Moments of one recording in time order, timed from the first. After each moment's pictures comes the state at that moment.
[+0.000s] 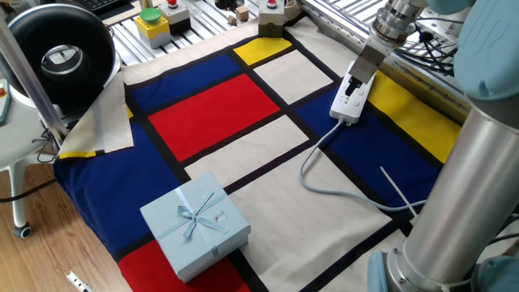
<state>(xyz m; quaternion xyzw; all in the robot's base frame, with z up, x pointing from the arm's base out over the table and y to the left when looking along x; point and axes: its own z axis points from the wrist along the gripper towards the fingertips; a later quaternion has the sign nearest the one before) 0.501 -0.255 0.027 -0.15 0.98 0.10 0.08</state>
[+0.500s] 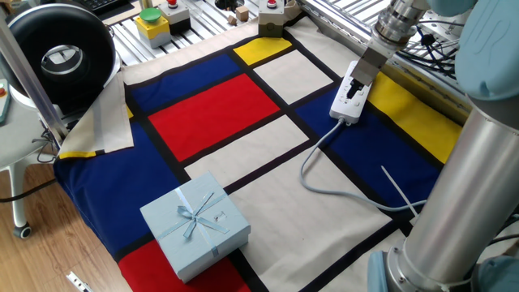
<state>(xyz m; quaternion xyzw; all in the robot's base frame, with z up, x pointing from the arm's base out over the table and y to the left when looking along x) 0.497 -0.255 0.025 -0.15 0.98 0.10 0.08</state>
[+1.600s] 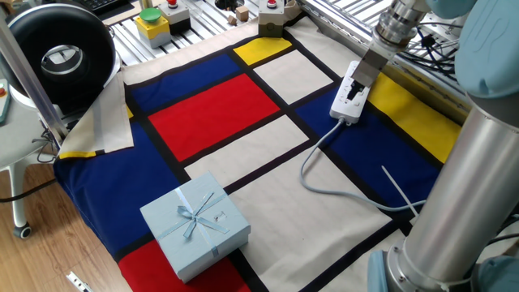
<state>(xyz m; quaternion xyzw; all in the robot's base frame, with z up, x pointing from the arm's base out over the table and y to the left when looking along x) 0.496 -0.255 0.020 -0.15 0.98 0.10 0.08</state>
